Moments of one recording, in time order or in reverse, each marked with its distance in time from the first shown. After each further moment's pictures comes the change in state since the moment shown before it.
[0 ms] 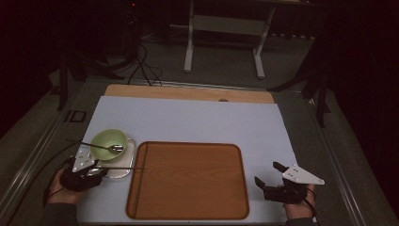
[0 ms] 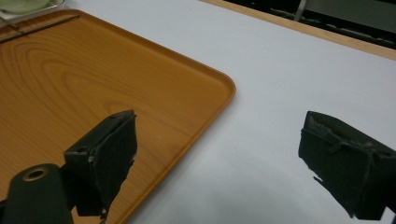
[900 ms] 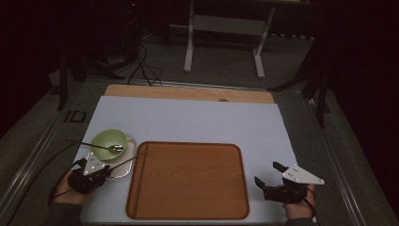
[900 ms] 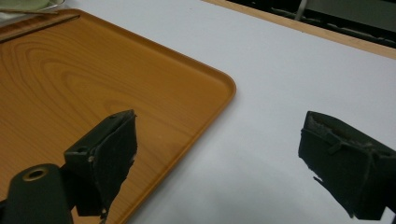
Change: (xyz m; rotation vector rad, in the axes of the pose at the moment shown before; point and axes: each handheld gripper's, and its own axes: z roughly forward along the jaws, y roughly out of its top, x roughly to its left) left arm -0.023 0.013 0.000 0.046 -0.037 0.122; right arm 0.000 0.000 0.001 0.001 0.002 0.000
